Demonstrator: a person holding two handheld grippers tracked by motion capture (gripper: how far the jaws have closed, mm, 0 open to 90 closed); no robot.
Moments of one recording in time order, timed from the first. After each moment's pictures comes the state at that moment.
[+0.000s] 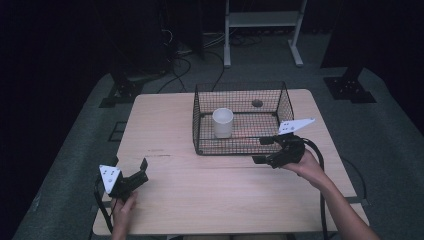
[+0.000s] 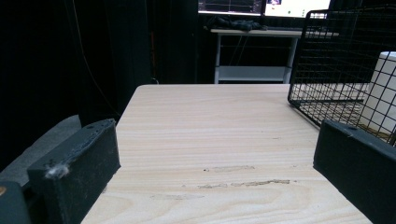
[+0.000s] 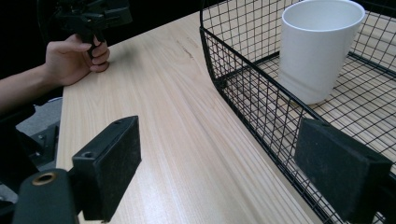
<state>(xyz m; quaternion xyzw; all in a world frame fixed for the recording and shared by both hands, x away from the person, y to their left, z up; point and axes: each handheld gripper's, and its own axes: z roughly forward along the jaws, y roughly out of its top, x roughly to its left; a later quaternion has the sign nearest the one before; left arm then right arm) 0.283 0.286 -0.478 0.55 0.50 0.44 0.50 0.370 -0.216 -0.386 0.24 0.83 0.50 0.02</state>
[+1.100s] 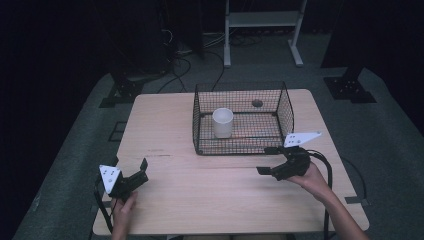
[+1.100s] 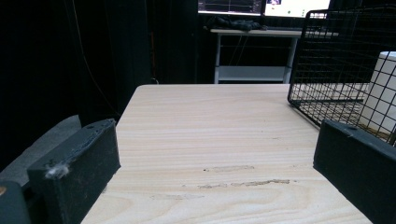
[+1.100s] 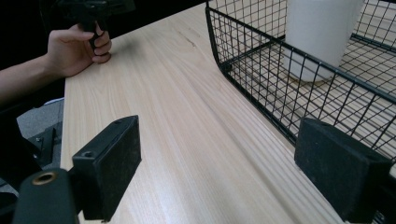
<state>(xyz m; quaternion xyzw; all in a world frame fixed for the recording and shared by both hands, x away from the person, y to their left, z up) 0.283 0.286 -0.478 0.55 0.50 0.44 0.50 0.343 -0.228 -0.406 0.25 0.83 0.50 0.03</state>
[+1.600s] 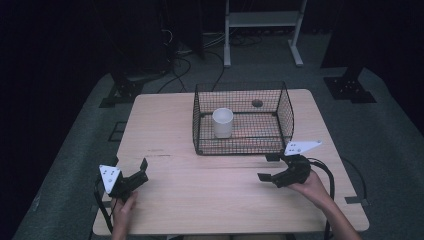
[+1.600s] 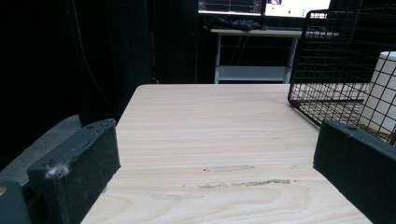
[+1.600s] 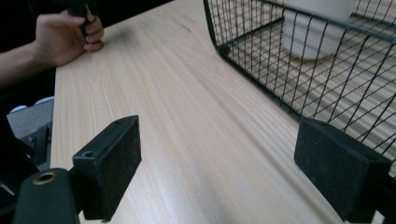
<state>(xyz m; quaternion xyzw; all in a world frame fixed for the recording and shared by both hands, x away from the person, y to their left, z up) 0.283 0.286 -0.478 0.55 0.50 0.44 0.50 0.331 -0.232 -0.428 0.26 0.83 0.50 0.03</state>
